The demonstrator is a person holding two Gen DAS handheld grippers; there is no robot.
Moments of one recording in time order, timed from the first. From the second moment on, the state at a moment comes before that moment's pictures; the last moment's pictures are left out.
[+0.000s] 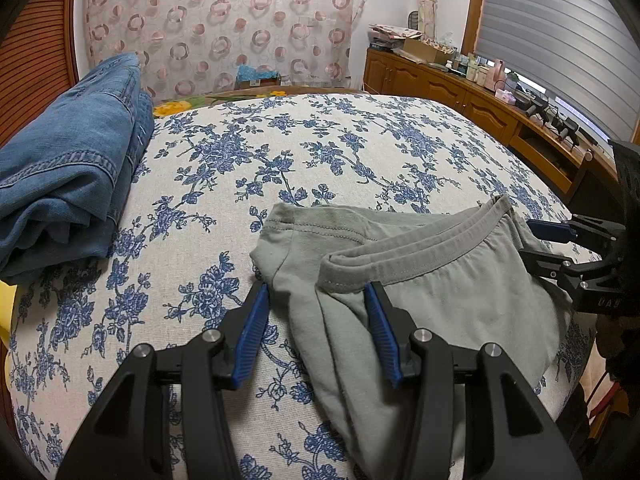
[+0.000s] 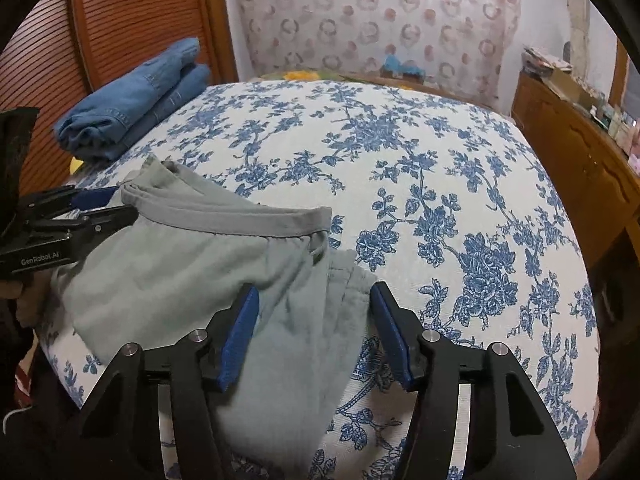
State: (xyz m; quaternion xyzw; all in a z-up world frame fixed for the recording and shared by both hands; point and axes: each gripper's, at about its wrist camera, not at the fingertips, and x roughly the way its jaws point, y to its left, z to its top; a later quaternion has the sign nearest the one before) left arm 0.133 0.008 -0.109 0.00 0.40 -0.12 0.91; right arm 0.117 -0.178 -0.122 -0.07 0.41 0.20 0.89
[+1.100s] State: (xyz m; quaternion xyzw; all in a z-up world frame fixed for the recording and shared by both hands) left arm 0.153 0.017 -0.103 -0.02 0.44 -0.16 0.89; right arm 0.107 -0.181 -0.123 -0.04 0.38 0.23 0.89
